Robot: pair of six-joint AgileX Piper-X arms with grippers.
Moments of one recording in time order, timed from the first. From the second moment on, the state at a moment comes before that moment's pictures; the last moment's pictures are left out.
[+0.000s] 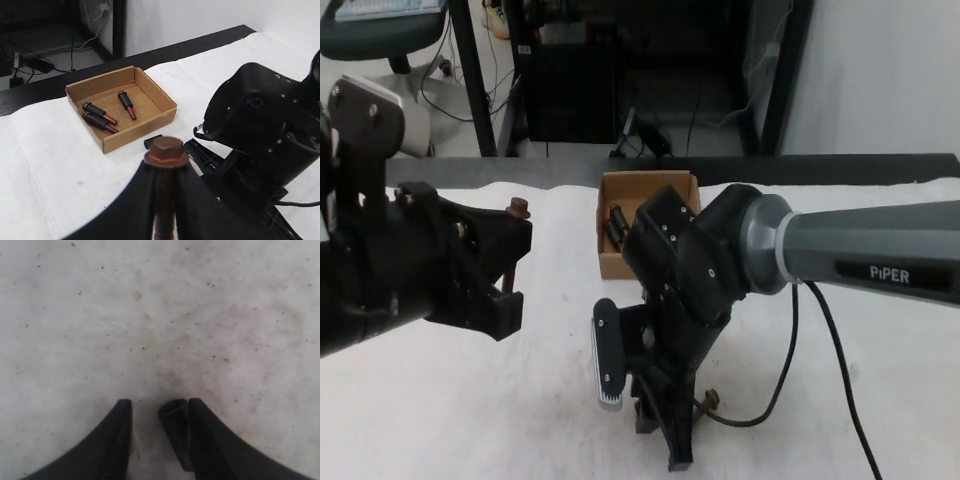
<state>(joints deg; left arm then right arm) -20.7 46.0 -34.9 18.1 17.9 1.8 42.5 108.6 -70.8 41.7 -9.7 -55.2</state>
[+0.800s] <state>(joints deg) -20.7 46.0 -34.9 18.2 17.3 2.2 36.8 108.6 -70.8 41.5 -12.2 -58.6</state>
